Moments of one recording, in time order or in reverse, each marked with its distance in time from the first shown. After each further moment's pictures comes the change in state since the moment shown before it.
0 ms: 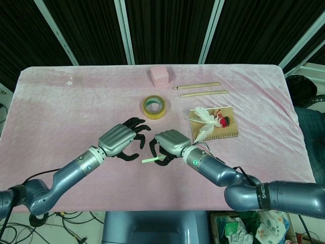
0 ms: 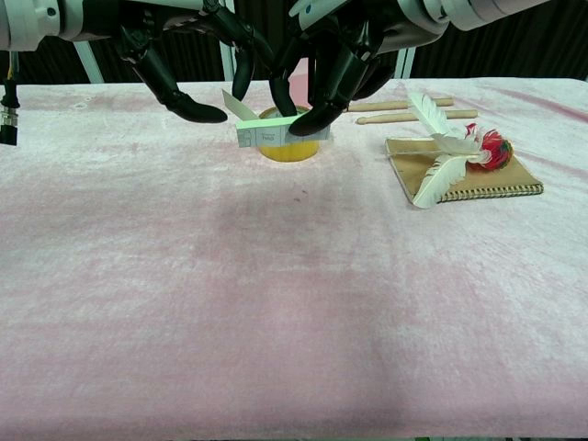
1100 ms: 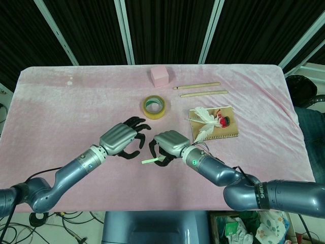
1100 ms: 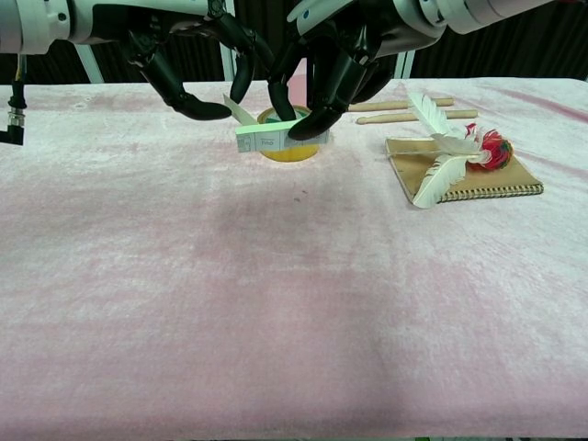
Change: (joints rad) left arm -0.021 -0.017 0.008 0.023 -0.025 -0.003 0.013; right arm 0.025 -0.002 -0.024 0.008 -0.011 -0.005 0.030
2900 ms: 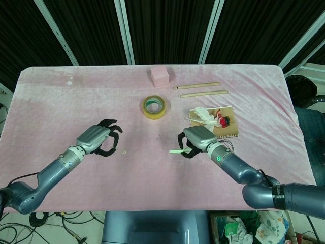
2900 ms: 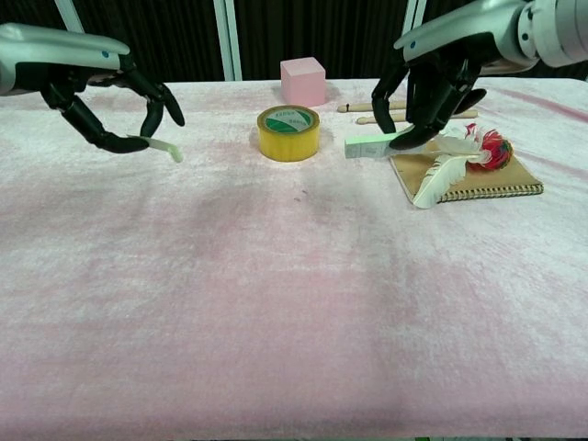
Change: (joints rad) left arm 0.120 0.006 0.096 0.138 0.024 -0.002 -0.170; right arm -0.154 -0.012 -0.116 0.089 -0.091 0.102 0.011
